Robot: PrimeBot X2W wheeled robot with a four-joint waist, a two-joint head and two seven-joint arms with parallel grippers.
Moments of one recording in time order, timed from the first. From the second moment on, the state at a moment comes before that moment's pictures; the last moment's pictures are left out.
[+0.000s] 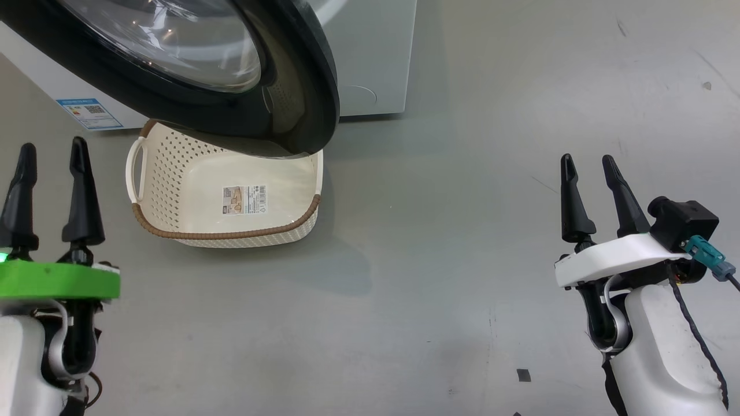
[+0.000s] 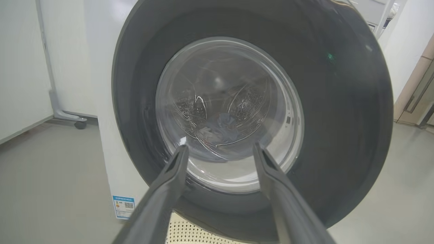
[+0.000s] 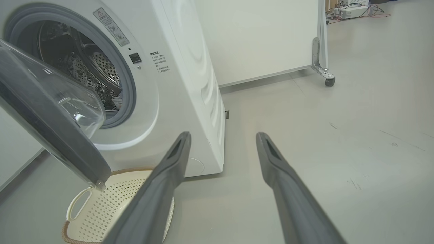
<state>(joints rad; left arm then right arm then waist) -0.06 0.30 -0.02 -0.05 -0.72 -0.13 -0.20 -0.16 -0.06 0.15 0.28 0.38 0.12 -0.26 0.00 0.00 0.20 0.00</state>
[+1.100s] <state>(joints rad) -0.03 0.21 -0.04 0.17 -0.39 -0.05 -0.25 -0.16 -0.06 0.15 0.28 0.38 0.12 -0.26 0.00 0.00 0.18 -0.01</state>
